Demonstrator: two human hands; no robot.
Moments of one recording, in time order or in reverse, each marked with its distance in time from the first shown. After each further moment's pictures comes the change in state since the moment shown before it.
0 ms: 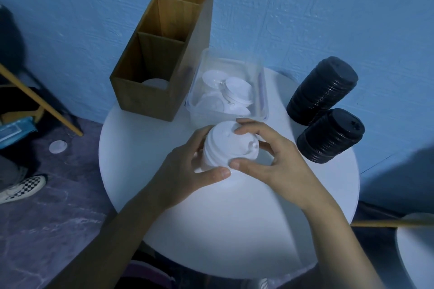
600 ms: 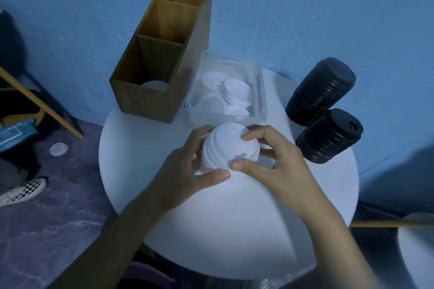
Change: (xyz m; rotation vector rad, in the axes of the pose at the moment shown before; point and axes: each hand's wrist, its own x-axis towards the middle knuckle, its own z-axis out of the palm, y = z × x) left_hand -0.002 -0.002 0.001 0.041 0.006 0.037; right_hand -0.009 0.002 0.002 -0.011 0.093 0.052
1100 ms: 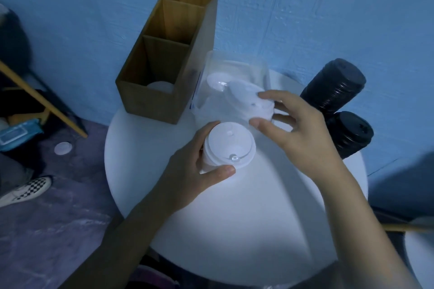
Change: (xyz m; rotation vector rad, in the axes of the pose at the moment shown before) left_hand 0.003 -0.007 0.001 0.033 0.093 0.047; right_hand 0.049 -0.009 -0.022 -0.074 0.174 -0.165
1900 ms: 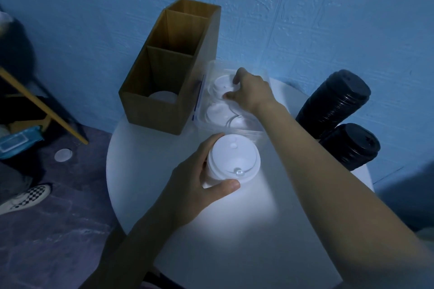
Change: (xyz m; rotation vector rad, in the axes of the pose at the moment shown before) left_hand -0.001 0.004 -0.001 -0.062 -0.020 -0.060; right_hand 0.161 0.037 0.067 -0.662 -0.199 0.169
